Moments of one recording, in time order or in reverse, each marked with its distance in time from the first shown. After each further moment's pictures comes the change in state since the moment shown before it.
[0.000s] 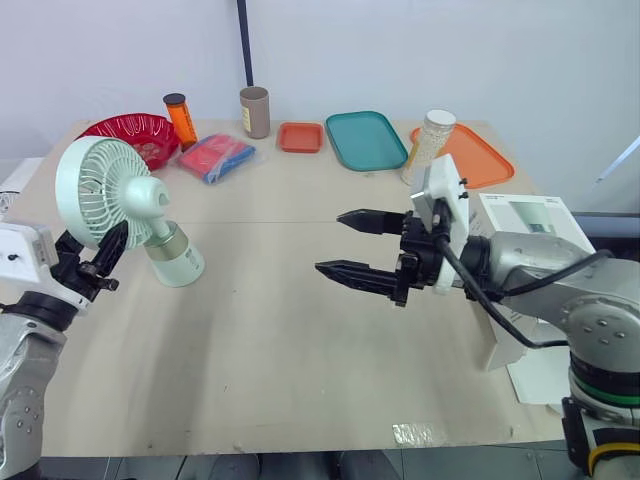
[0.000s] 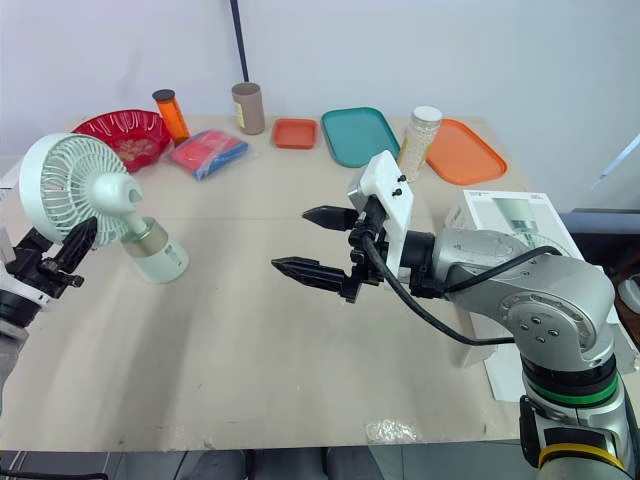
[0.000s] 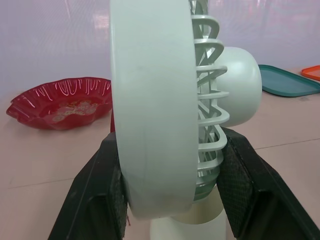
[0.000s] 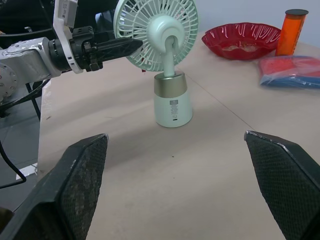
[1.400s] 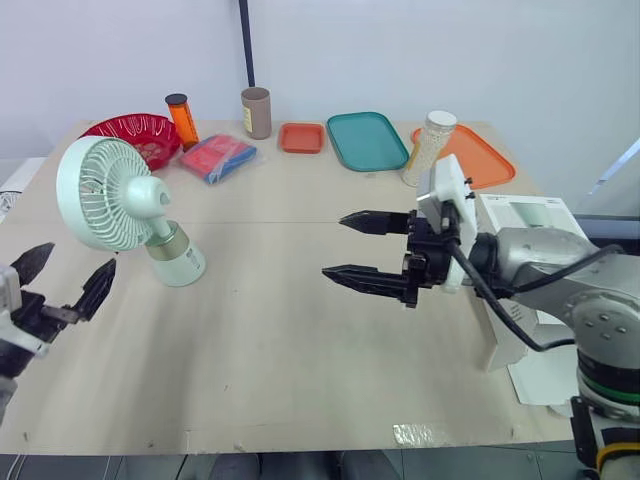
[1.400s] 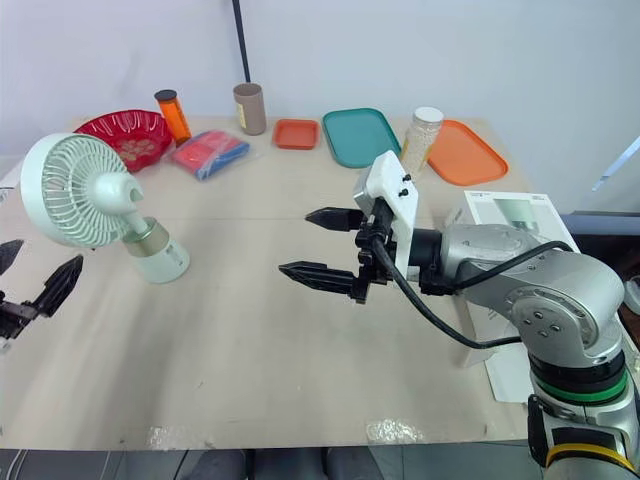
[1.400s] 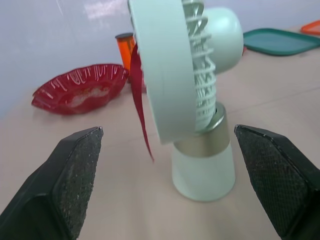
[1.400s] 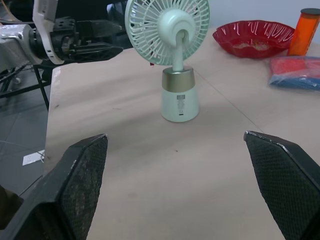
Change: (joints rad) left arm 0.225 0.039 0.151 -0.060 -0.014 -0.066 -0.128; right arm -0.022 -0.022 0.002 0.024 -0.050 -0.012 0.115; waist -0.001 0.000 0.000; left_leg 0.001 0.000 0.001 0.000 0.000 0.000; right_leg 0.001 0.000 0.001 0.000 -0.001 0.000
